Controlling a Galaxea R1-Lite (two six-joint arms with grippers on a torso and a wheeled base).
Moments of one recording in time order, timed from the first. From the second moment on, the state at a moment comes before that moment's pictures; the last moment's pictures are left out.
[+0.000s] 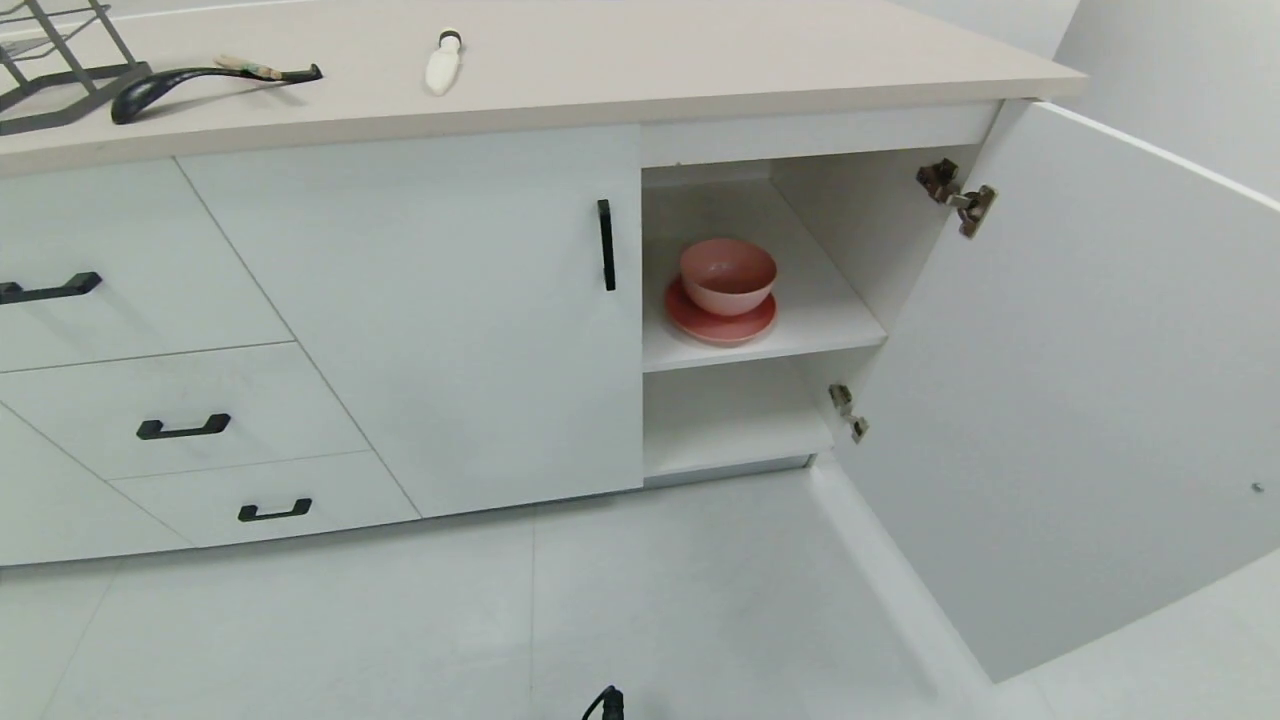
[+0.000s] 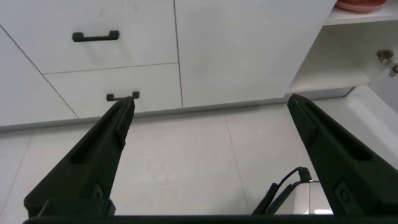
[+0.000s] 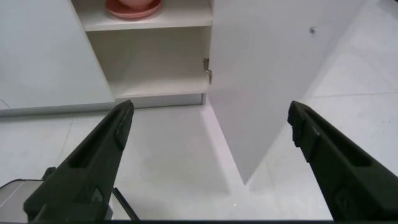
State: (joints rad) left arm 0.00 0.00 0.00 0.00 0.00 0.00; right arm 0.00 0.02 0.00 0.00 0.06 -0.03
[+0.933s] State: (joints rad) left arm 0.00 0.00 0.00 0.00 0.00 0.00; right arm 0.00 0.02 0.00 0.00 0.04 -0.01
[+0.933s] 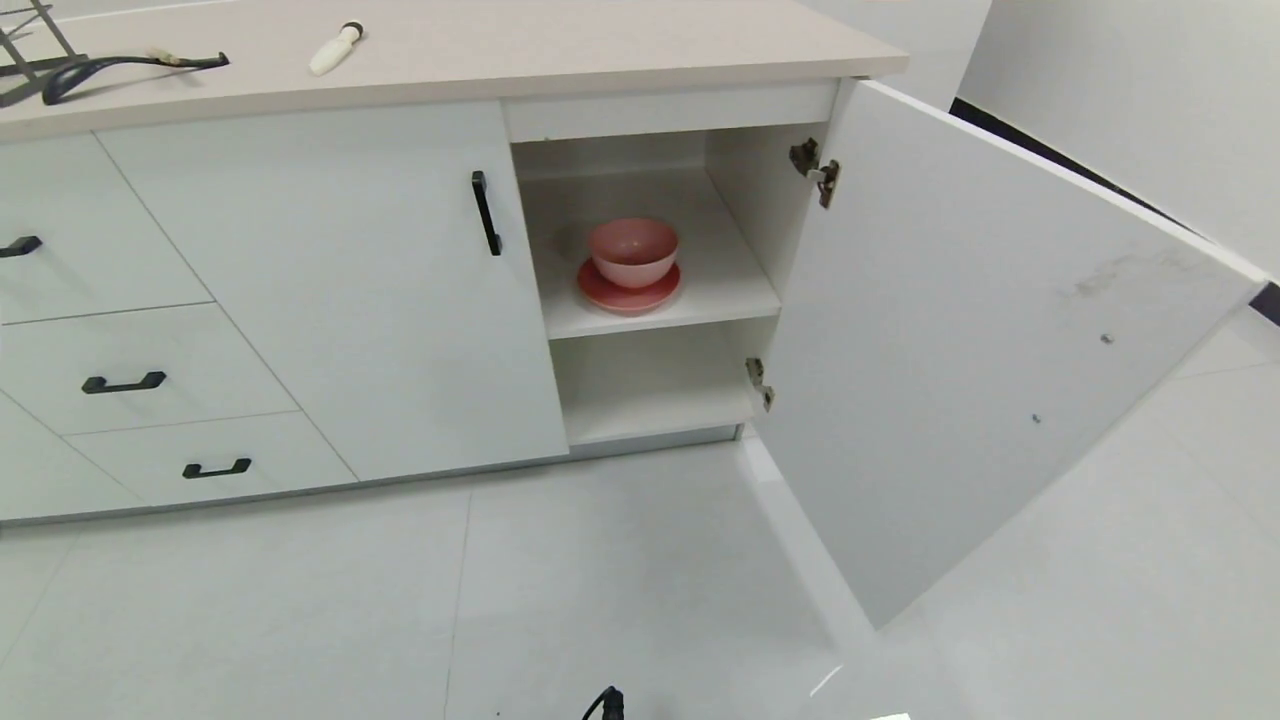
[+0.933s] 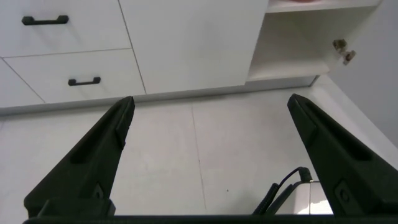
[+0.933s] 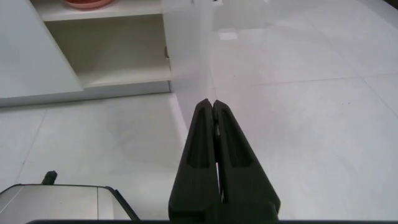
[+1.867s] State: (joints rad) left arm 0.00 0.00 0.00 0.00 0.00 -0.01; right arm 0.00 0.02 0.00 0.00 0.03 0.01
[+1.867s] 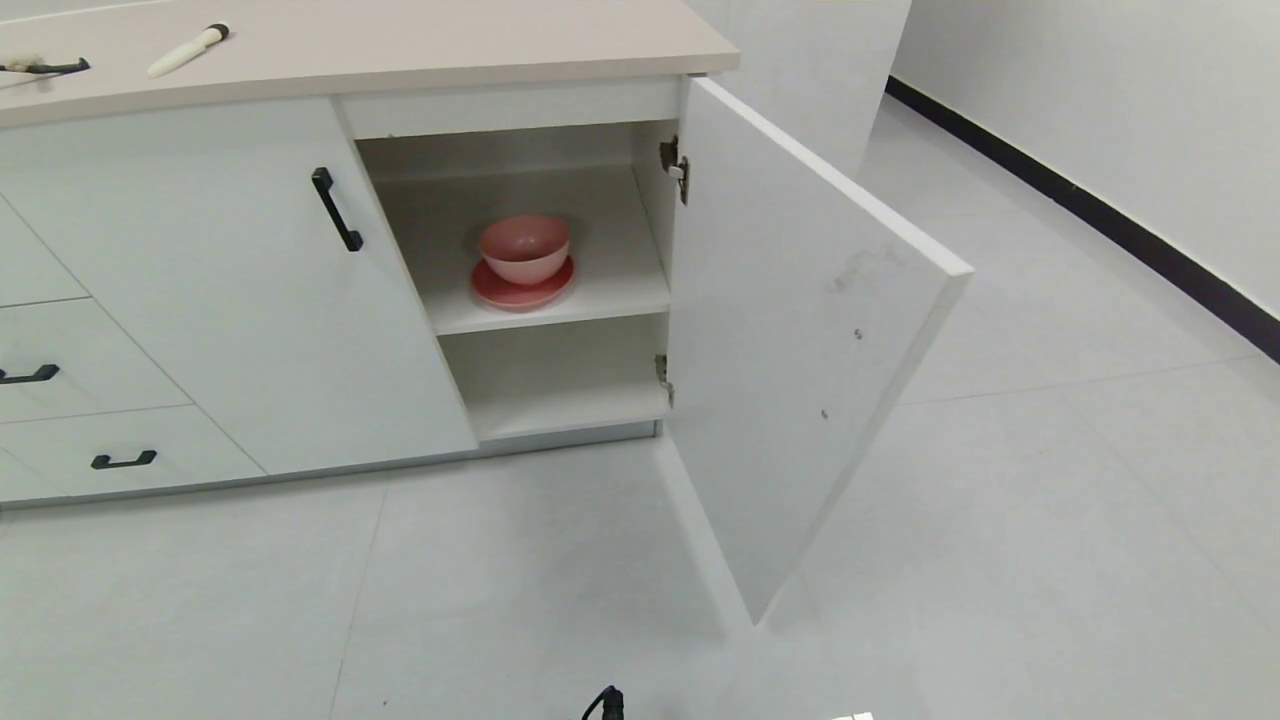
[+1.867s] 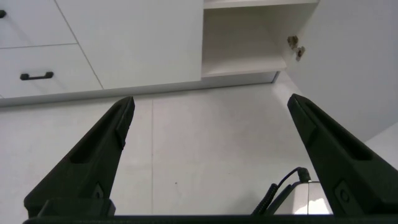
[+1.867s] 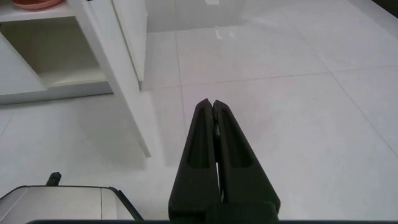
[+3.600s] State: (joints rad) left arm 0.00 0.00 0.00 0.00 0.00 -0.03; right arm 0.21 1.07 -0.33 -0.61 0.38 -0.08
